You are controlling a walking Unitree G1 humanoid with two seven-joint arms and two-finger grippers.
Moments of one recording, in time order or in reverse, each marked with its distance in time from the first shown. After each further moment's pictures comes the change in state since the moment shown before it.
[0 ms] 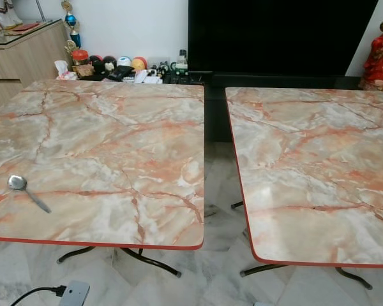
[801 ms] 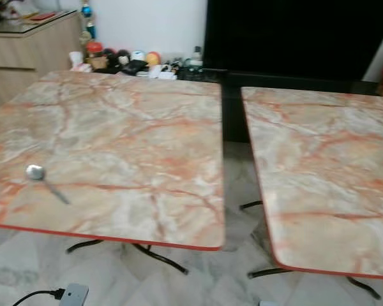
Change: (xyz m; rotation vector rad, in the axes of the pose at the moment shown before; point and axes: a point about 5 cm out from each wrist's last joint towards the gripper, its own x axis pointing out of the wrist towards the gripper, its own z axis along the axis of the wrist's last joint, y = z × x) left arm -0.003 0.009 -0.017 -0.014 0.059 0.038; right arm 0.002 0.005 0.007 -0.008 -0.008 0.021
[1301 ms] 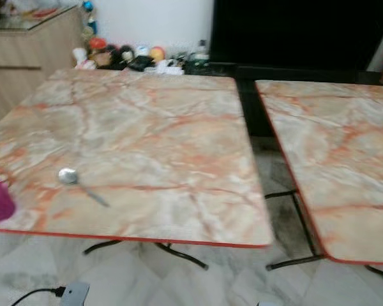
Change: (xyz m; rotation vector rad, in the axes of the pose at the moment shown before) left arm 0.000 0.003 0.002 -0.013 -0.005 0.015; right arm 0.001 0.007 0.001 -0.007 0.000 0.024
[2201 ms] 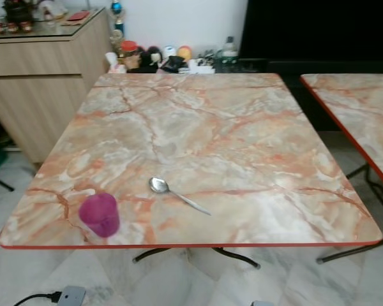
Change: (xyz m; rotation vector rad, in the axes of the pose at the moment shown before) left arm 0.002 -0.013 0.015 -0.019 -0.044 -0.028; right arm -0.004 -0.015 -0.005 -0.007 0.016 -0.038
